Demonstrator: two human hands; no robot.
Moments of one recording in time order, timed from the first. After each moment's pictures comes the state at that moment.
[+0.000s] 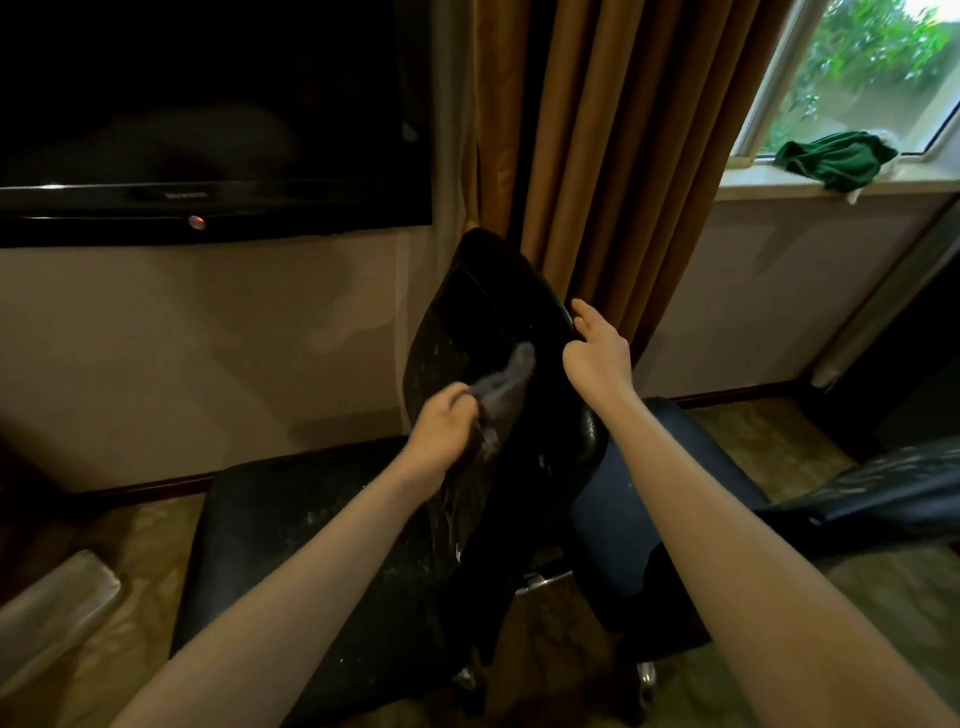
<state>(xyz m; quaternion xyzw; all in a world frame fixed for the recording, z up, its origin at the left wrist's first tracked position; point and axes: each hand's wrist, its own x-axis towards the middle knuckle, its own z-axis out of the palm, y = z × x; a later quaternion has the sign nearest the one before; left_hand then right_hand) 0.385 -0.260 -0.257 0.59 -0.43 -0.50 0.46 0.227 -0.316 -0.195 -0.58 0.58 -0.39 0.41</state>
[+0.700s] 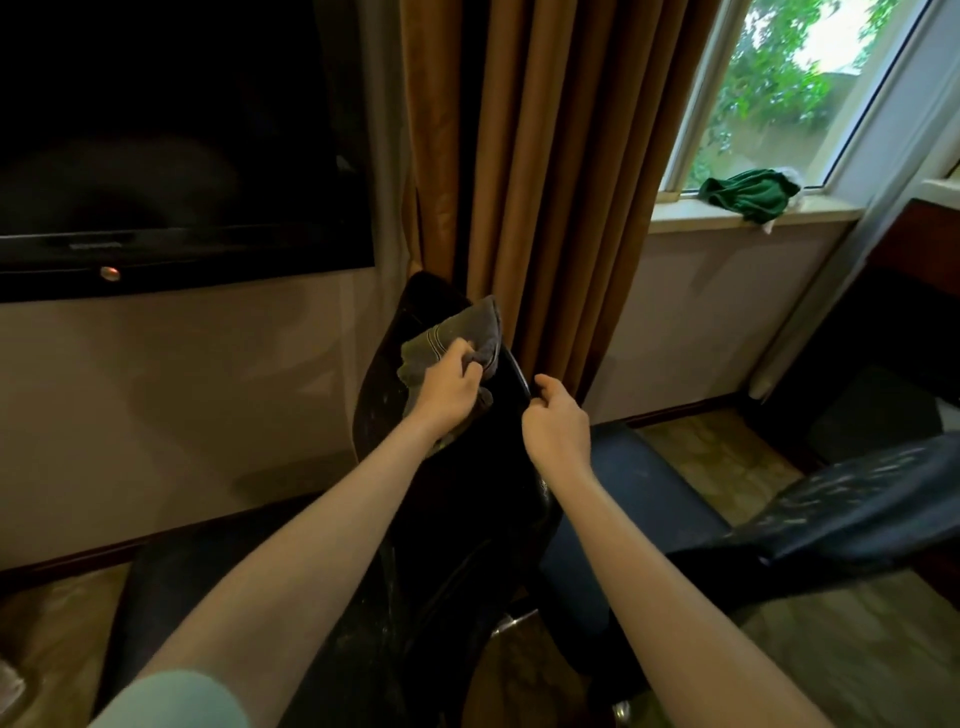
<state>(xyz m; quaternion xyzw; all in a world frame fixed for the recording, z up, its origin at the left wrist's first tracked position) 0.345 -0.361 -0.214 0.62 -0.60 -0.31 0.40 0.220 -0.322 -0.213 -0.56 0.66 -0.37 0.33</state>
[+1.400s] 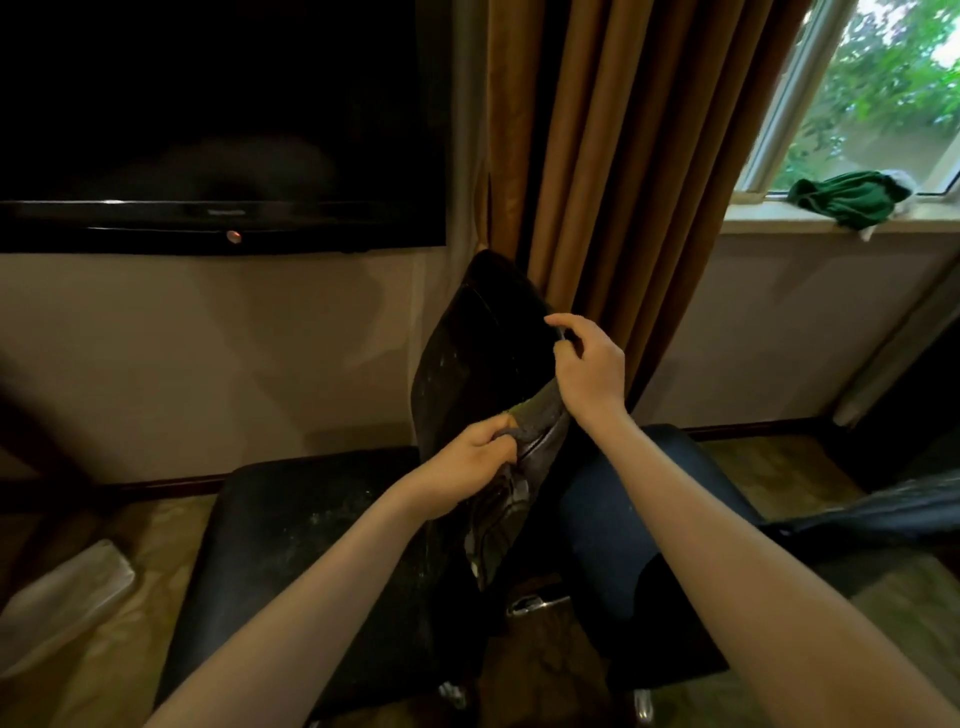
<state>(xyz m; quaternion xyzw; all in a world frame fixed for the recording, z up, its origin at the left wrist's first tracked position) 0.340 -0.212 -0.234 0.52 -0.56 -0.53 0.37 0.212 -0.313 -0.206 -0.69 0.48 -0.47 0.25</state>
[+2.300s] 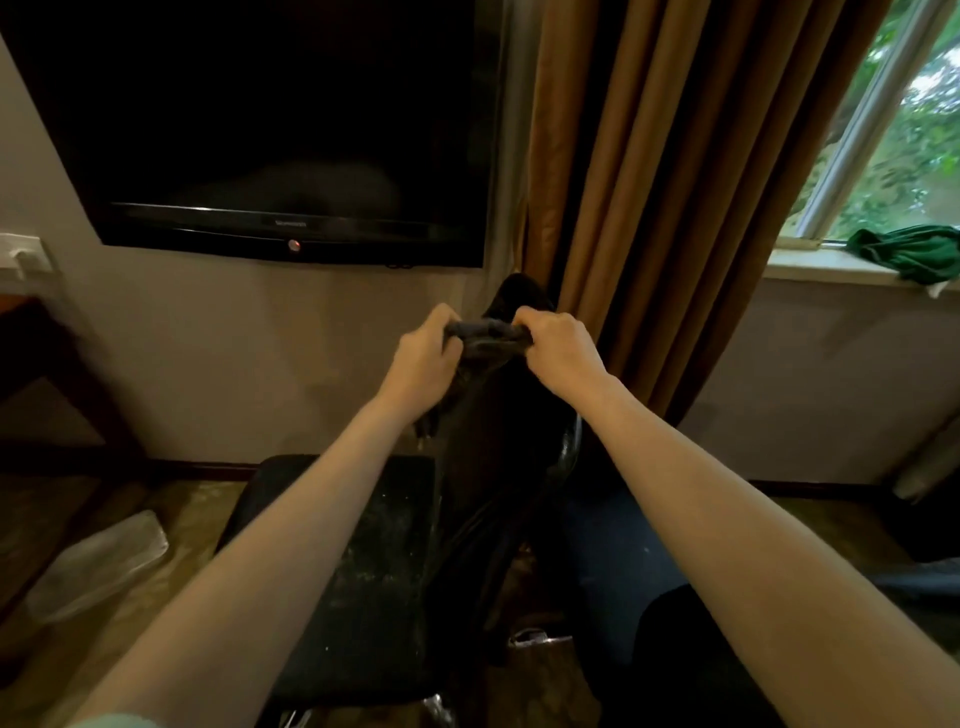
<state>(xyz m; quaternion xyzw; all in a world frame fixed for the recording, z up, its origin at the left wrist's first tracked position) 0.381 -0.243 -0.181 0.67 -0.57 -0.11 0.46 0.231 -0.329 -0.162 -0.89 0.37 -0.25 0.07</state>
